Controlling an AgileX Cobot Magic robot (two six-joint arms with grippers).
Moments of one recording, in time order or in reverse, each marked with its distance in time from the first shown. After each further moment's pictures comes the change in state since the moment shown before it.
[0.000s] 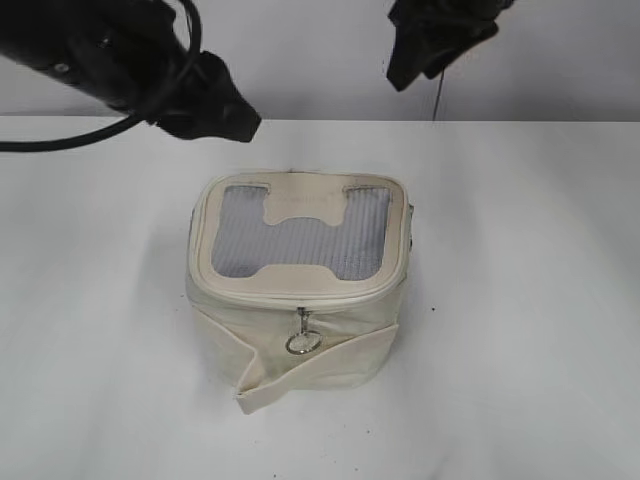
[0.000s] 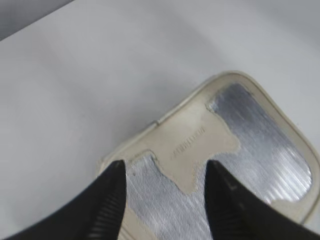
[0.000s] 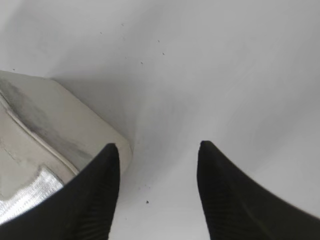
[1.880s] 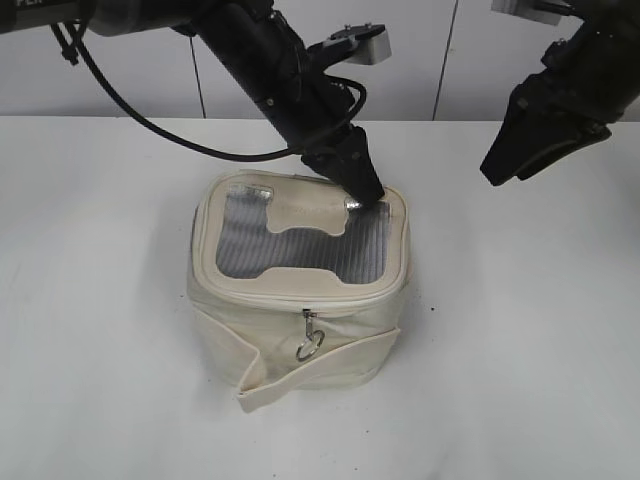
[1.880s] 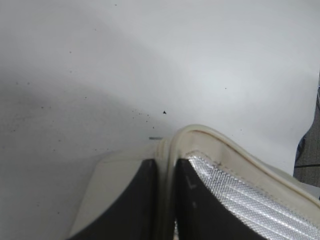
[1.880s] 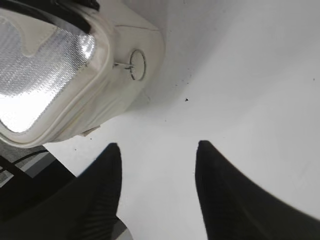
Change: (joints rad) left arm 0.013 0.795 -0.817 -0.319 0.607 0.394; right arm -0.210 -0.295 0.599 0.197 -0.019 -0.172
